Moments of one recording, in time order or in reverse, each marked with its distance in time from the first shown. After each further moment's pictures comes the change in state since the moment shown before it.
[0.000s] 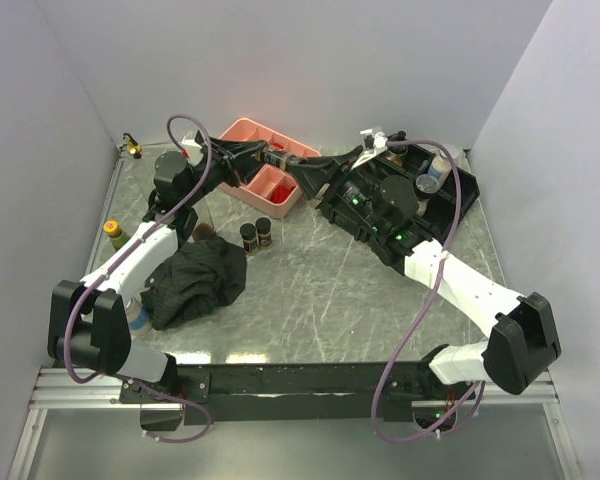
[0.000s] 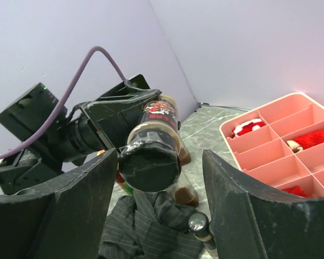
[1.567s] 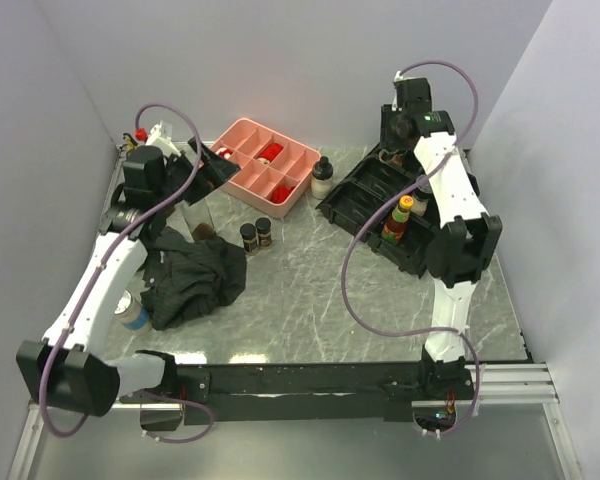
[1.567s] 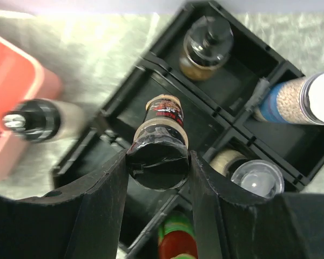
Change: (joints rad) left arm 0.084 -0.190 0.177 -0.783 -0.211 1.020; right arm -0.439 0.729 1.192 -1.431 0.325 -0.422
